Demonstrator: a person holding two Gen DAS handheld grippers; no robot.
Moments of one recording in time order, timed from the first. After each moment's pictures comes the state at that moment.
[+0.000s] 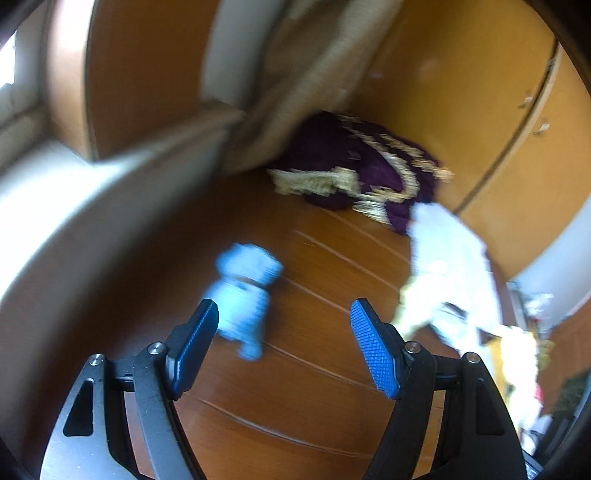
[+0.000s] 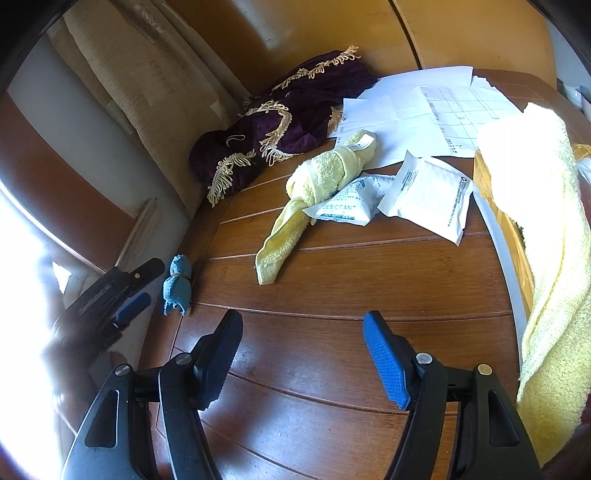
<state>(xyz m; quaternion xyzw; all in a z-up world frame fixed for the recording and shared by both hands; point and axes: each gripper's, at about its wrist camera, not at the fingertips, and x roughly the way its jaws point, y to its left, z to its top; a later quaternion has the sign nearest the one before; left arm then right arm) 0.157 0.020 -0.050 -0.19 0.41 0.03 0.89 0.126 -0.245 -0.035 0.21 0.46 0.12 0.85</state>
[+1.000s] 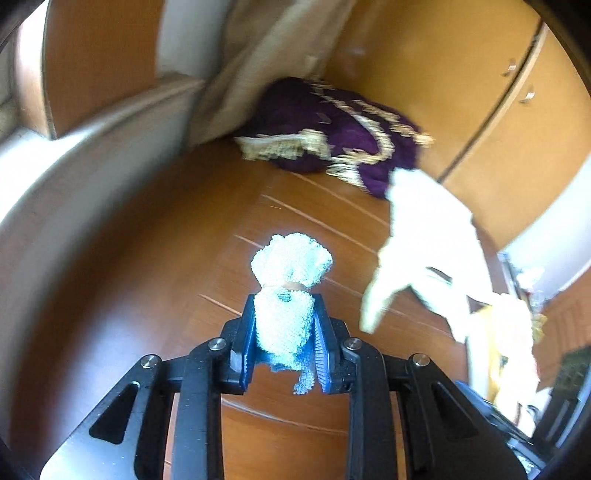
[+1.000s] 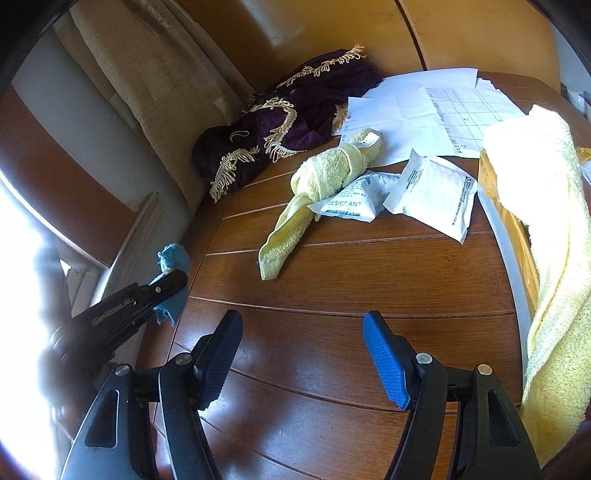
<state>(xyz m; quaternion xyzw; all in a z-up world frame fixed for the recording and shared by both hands) 0.146 -0.018 -0.055 -0.19 0.43 -0.04 0.88 0.126 -0.242 -0.038 0.20 0.46 0.12 0.86</state>
